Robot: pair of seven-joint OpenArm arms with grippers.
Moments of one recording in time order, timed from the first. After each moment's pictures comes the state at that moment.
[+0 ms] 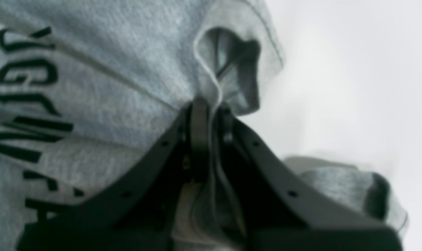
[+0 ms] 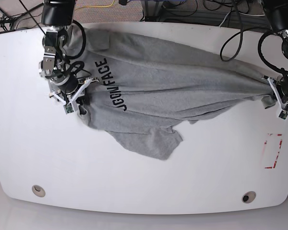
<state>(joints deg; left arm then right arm) 0.5 -27.8 -27.9 96.4 -17.3 -43.0 70.4 -2.5 12.6 10.3 78.7 9.0 30.1 -29.8</state>
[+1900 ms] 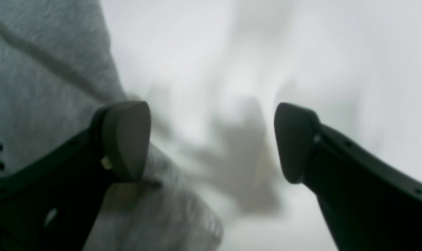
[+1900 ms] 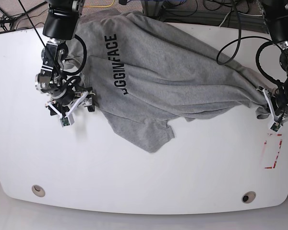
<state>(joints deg) -5.9 -29.2 -20.1 93.2 -16.6 -42.9 68.7 5.6 9.6 16.6 76.8 6.8 32.6 -38.5</state>
